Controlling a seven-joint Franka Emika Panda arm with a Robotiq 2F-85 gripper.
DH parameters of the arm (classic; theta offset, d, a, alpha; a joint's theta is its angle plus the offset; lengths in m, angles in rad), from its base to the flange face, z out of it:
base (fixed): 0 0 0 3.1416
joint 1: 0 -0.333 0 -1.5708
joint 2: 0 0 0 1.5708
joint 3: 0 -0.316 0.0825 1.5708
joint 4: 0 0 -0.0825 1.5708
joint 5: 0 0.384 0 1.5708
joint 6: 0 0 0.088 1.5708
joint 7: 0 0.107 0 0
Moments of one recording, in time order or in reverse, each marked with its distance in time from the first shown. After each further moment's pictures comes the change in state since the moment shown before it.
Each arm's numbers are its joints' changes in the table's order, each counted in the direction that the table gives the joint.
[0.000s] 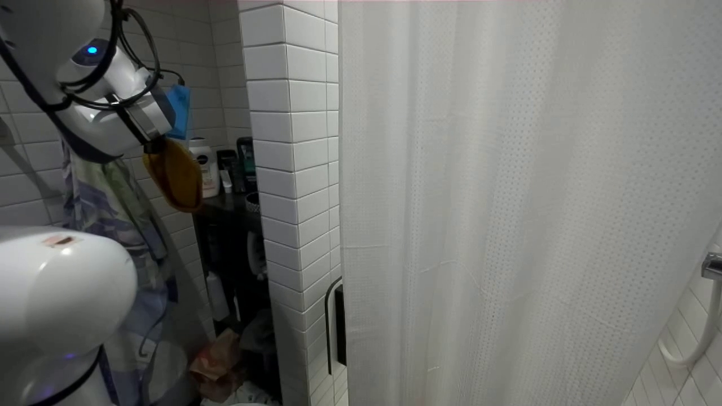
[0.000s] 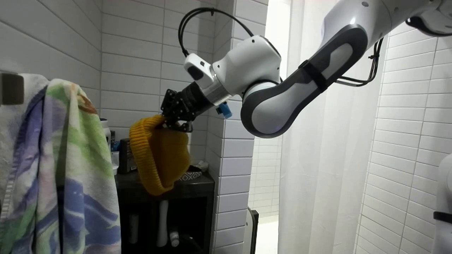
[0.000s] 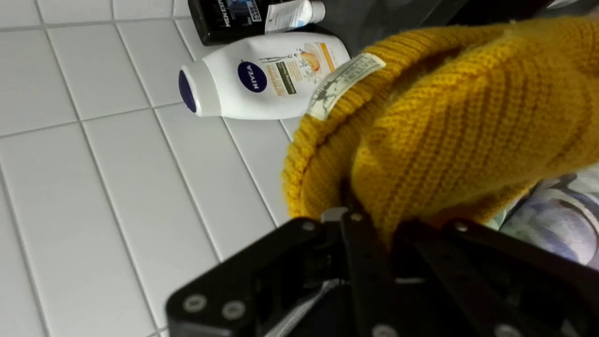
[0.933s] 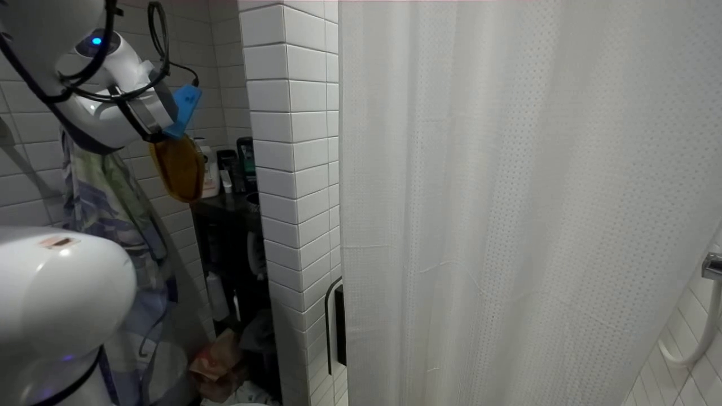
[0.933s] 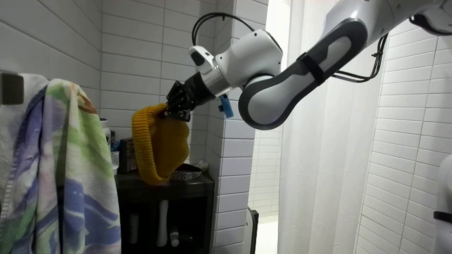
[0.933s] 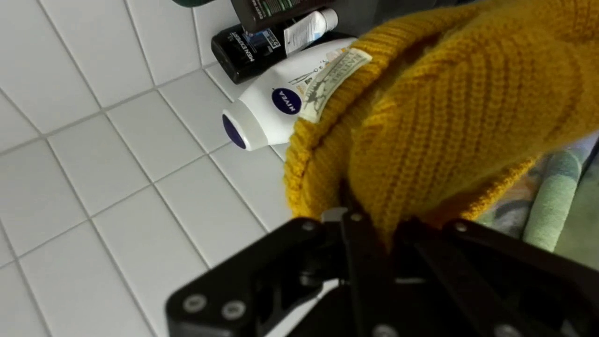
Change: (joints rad) arm 0.020 0.018 -0.001 -0.019 0.070 0.013 0.229
